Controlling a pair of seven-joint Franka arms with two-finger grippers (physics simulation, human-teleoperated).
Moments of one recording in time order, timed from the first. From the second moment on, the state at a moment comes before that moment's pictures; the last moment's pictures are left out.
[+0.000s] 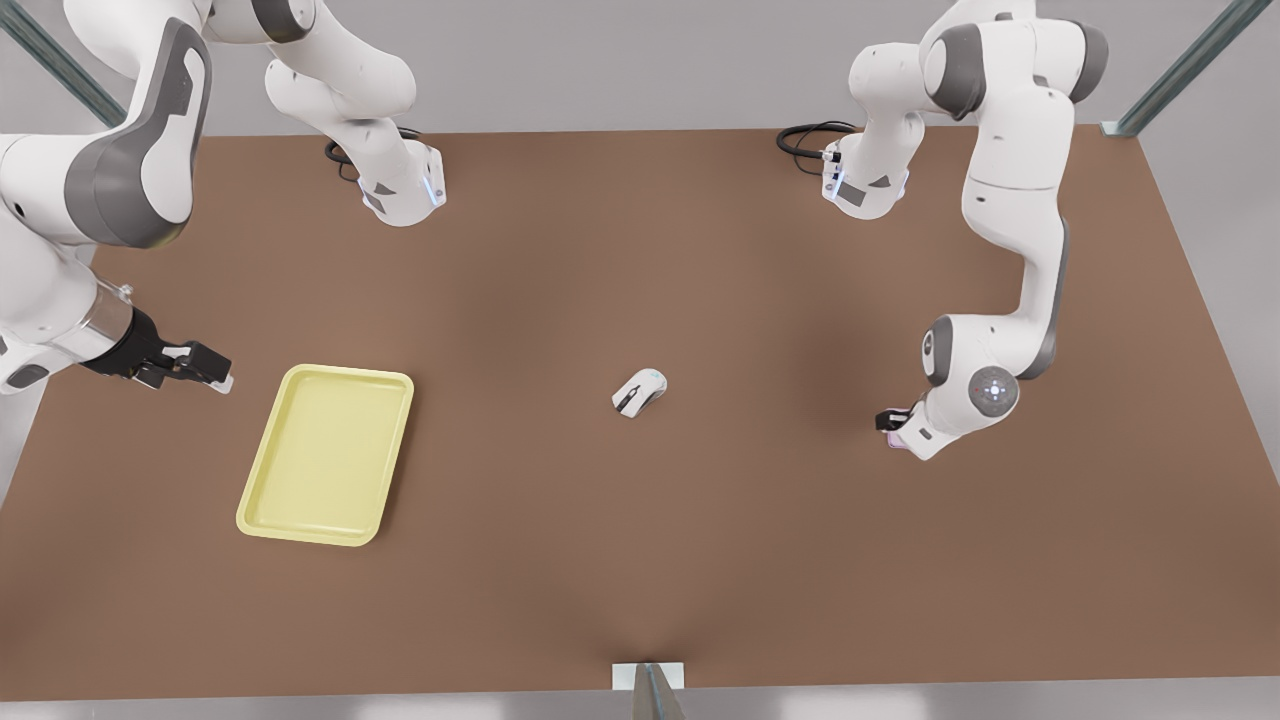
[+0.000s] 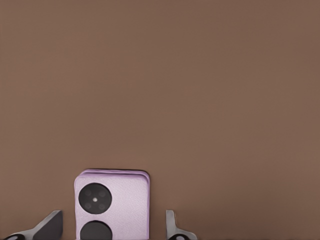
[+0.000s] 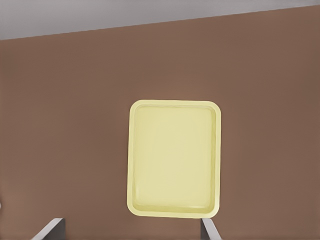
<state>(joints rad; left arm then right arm) -0.11 0.52 0.08 -2.01 0.00 2.40 0.02 0.01 0.21 -0.07 -1.32 0.05 1.56 0.04</state>
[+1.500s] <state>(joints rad) -0.13 0.50 -0.11 -1.87 -0.02 2.32 0.07 0.01 0.21 -0.07 -1.32 0.05 1.58 0.04</state>
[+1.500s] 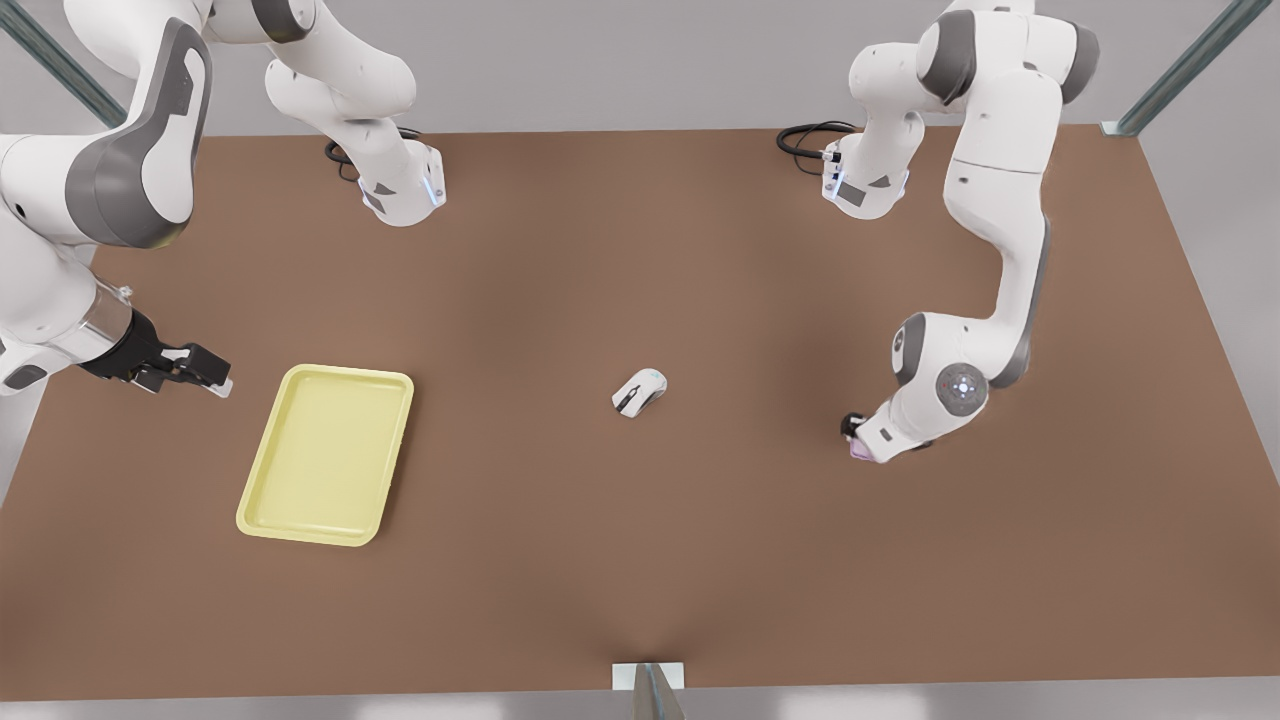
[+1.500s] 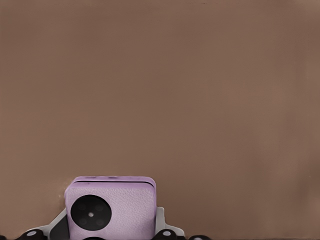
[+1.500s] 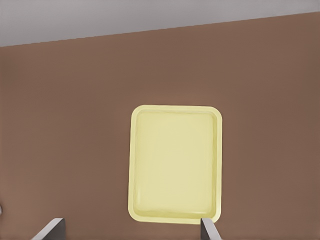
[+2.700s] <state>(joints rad) -0.65 1.14 -0.18 -1.00 -0.04 2.58 -0.64 0.03 0.22 -0.07 -1.32 0.04 1.57 0.04</state>
